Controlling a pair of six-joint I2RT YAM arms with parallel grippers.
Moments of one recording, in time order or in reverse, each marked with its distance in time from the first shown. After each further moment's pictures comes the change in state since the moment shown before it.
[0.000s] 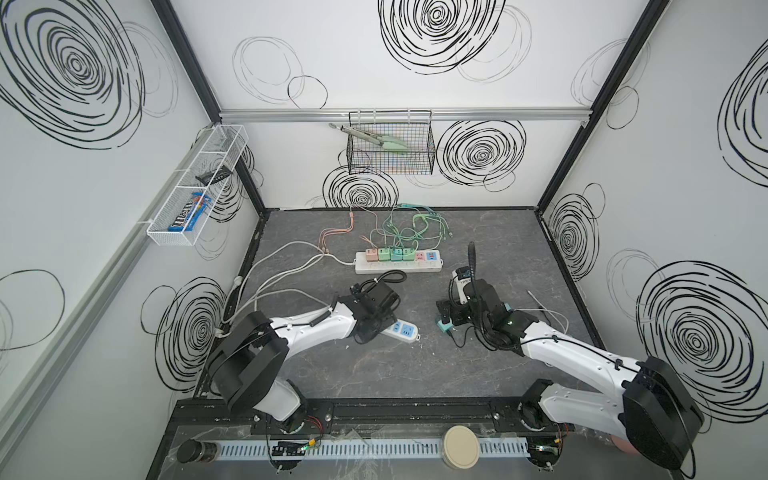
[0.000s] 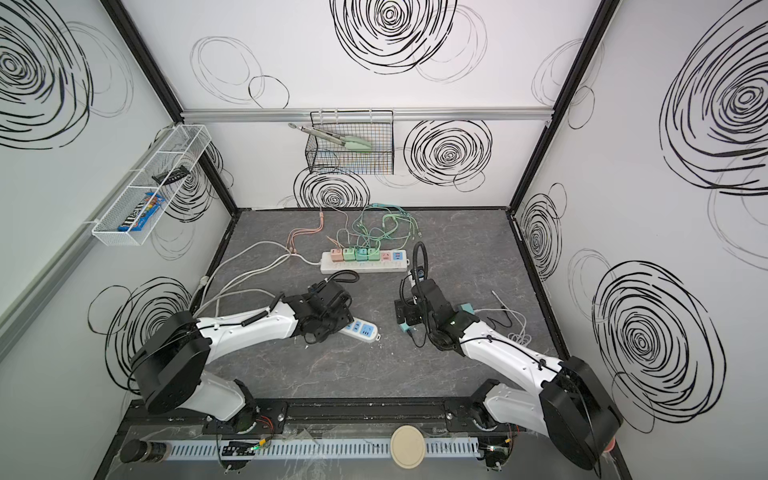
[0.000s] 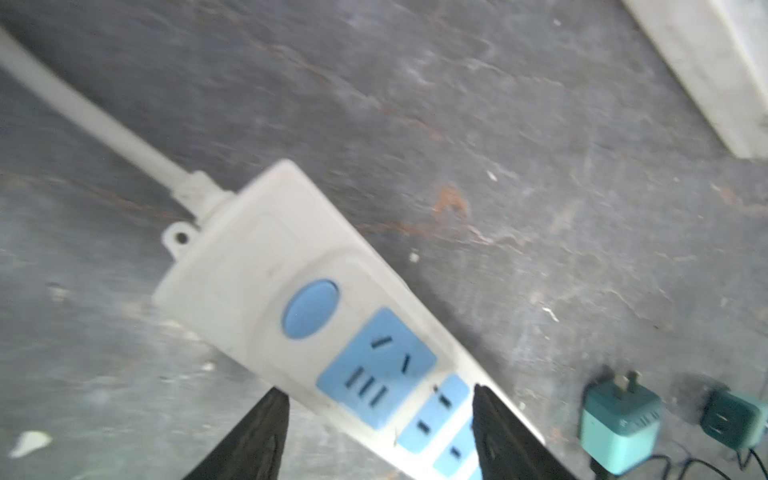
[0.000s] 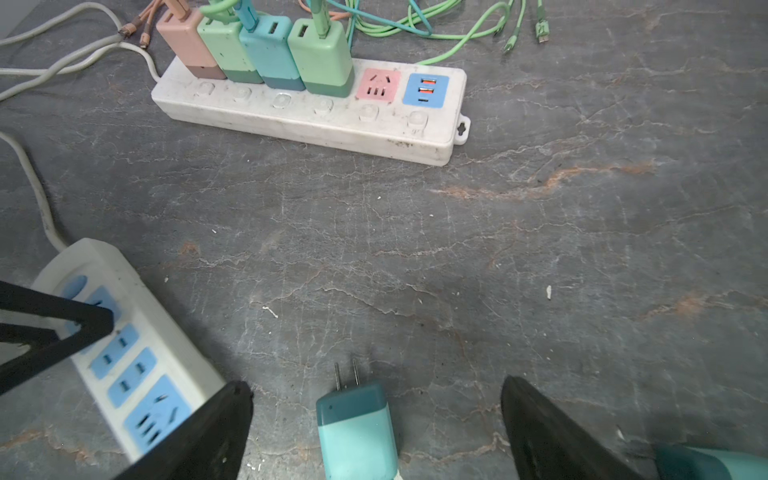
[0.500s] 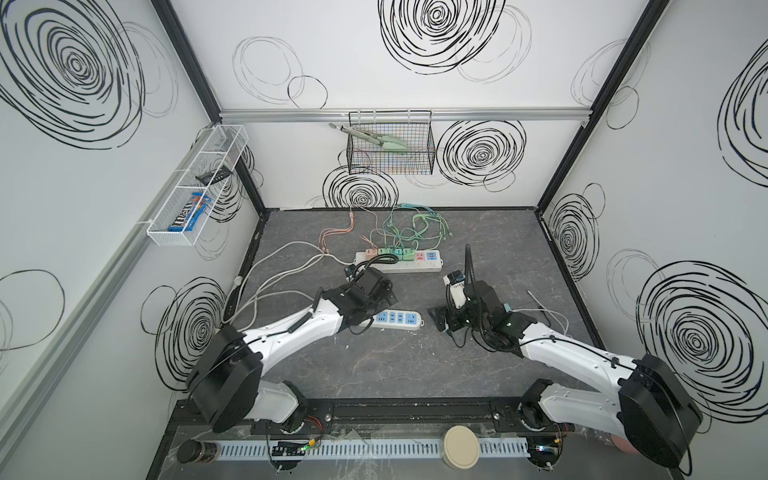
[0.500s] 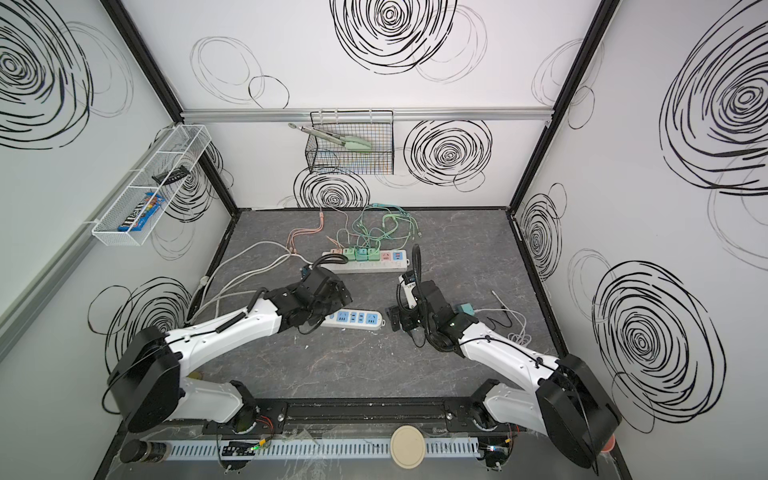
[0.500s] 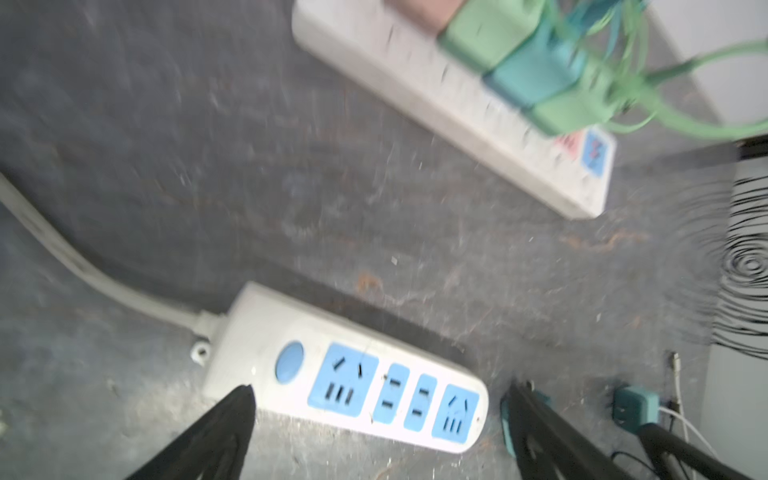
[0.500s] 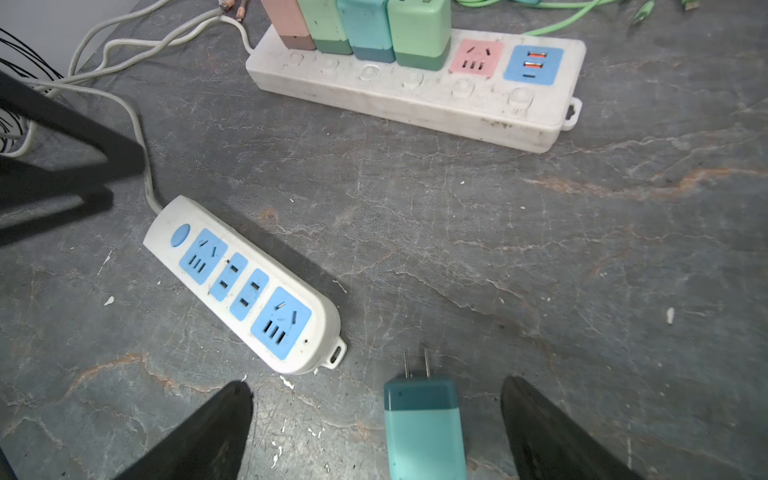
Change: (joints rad) left arm 0.137 -0.227 -0.035 0.054 -0.118 0.258; right arm -0.010 0.016 -0.025 0.056 -0.196 -0.024
